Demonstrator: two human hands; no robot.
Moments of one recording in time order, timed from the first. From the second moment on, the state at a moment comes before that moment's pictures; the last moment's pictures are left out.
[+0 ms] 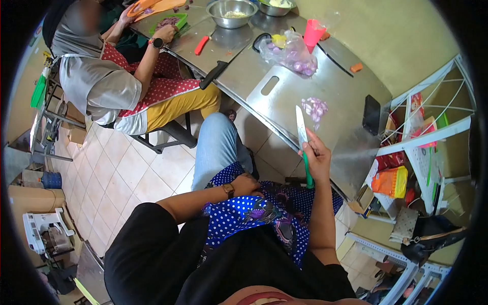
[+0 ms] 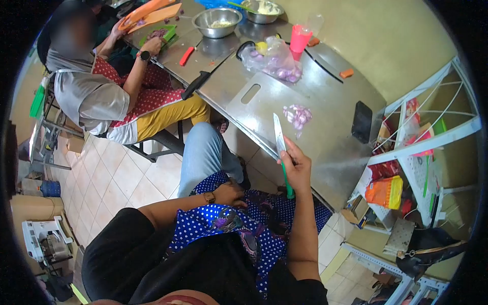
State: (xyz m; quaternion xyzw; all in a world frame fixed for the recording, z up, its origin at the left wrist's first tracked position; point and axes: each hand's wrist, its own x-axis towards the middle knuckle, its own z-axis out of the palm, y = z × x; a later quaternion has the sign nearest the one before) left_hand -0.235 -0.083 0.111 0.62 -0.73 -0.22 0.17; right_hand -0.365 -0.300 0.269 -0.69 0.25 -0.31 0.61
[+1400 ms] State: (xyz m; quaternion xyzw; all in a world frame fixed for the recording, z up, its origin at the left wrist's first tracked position) left_hand -0.151 -0.011 0.101 0.55 -0.79 -0.20 0.18; right_hand -0.375 -0.299 0.282 -0.69 0.31 -0.26 0.60
